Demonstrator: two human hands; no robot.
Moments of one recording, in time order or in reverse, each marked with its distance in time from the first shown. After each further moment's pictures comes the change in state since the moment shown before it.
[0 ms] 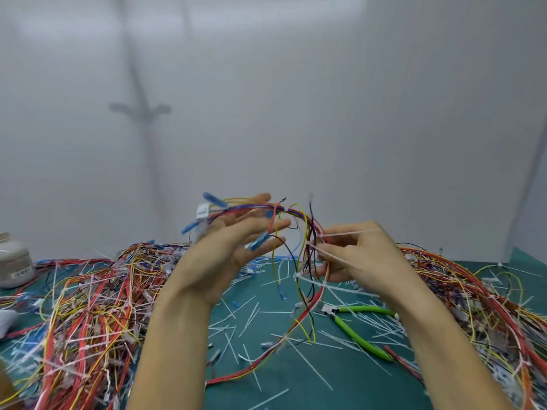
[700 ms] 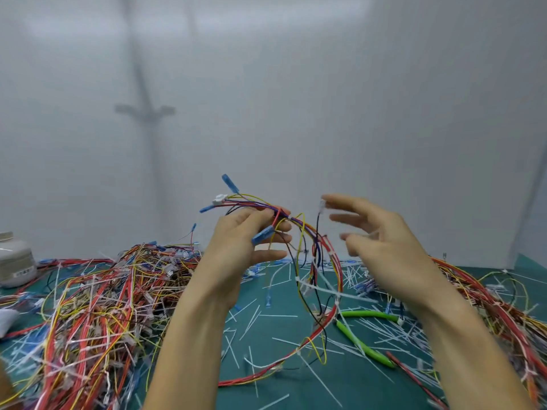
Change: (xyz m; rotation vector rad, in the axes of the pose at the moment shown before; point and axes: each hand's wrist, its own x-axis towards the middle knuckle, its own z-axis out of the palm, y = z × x) left_hand 0.006 -0.002 0.012 0.189 0.085 0.003; right_hand -0.011 -0.016 -0.013 -0.133 0.013 -0.311
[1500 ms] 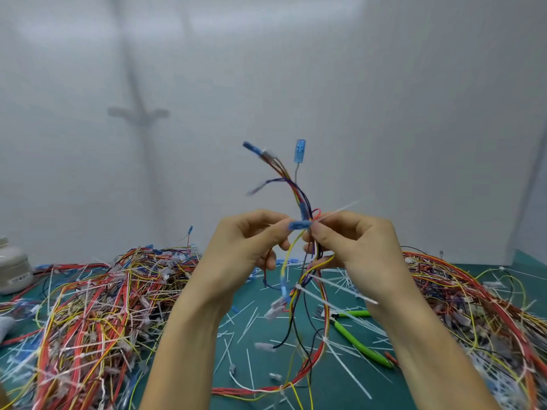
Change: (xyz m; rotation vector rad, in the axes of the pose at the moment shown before) left_hand 0.000 -0.003 0.003 0.169 -0.105 0.081; right_hand 0.000 -0.004 0.025 0.448 0.139 0.096
